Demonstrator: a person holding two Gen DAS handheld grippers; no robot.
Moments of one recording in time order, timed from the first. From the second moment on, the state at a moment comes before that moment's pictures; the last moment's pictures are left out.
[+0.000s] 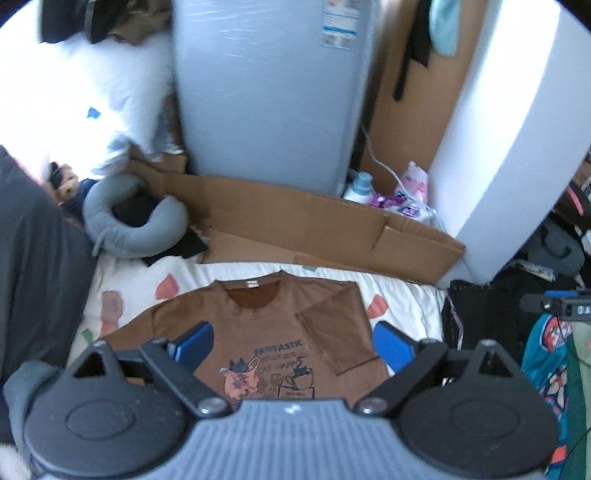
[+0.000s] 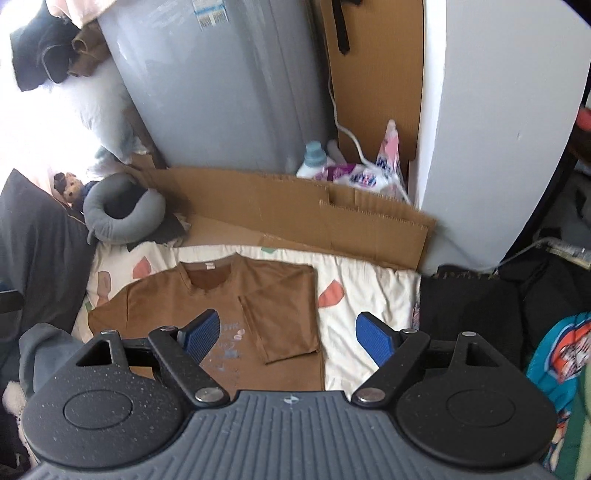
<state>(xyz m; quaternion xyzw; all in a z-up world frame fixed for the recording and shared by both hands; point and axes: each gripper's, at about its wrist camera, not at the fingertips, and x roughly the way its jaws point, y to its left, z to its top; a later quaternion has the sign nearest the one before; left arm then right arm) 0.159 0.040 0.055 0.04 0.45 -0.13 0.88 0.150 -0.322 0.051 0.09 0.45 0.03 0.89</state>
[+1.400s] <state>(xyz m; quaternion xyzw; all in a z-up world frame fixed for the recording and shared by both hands) 0.152 0.248 -0.018 -0.01 0.48 0.00 0.88 0.169 -0.144 0.016 0.04 0.50 0.10 0.86</state>
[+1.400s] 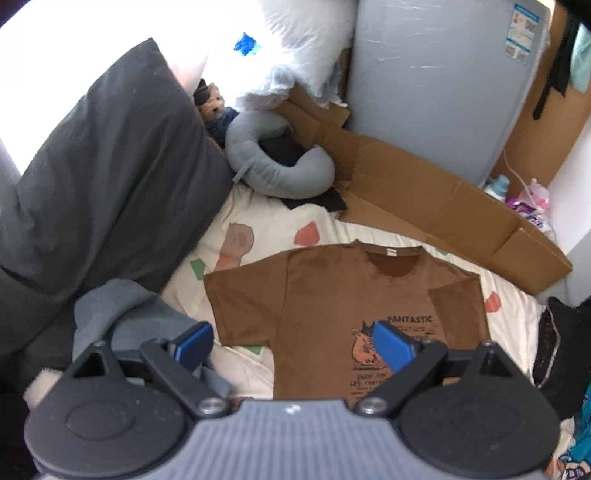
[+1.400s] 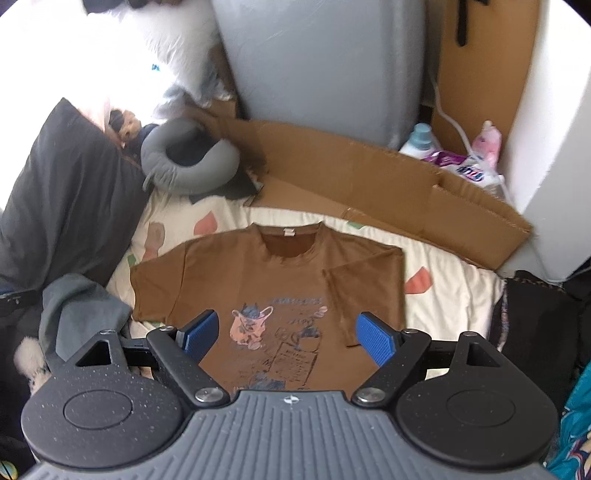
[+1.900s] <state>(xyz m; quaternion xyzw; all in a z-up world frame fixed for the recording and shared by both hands) 0.185 0.278 -0.126 -0.07 0.47 0.01 0.88 0.216 -0.084 -0.093 0.00 0.53 0.15 0.84</state>
